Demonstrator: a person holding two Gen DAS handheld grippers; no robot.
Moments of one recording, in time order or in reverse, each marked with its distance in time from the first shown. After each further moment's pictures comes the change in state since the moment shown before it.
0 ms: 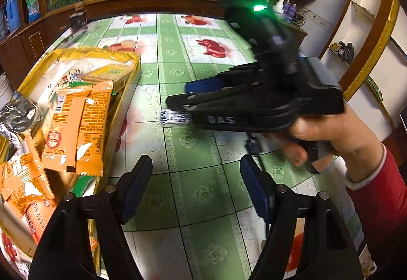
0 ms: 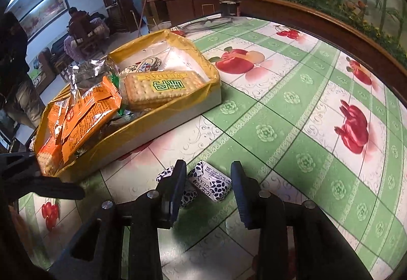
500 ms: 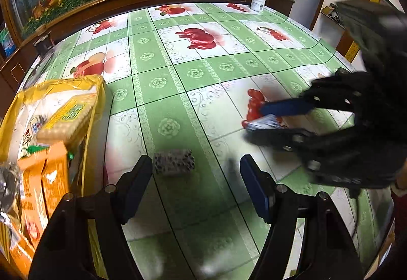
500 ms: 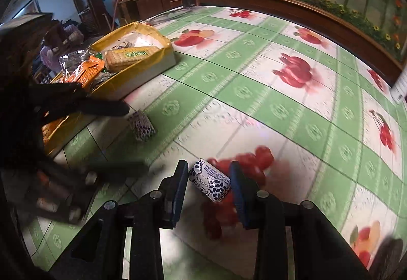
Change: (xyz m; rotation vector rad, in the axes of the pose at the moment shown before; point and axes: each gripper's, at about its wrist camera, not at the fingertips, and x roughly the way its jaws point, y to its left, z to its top) left arm 0.058 -0.015 0.039 0.210 0.087 0.018; right arm -0.058 -0.026 -0.066 0.121 0.027 -0.121
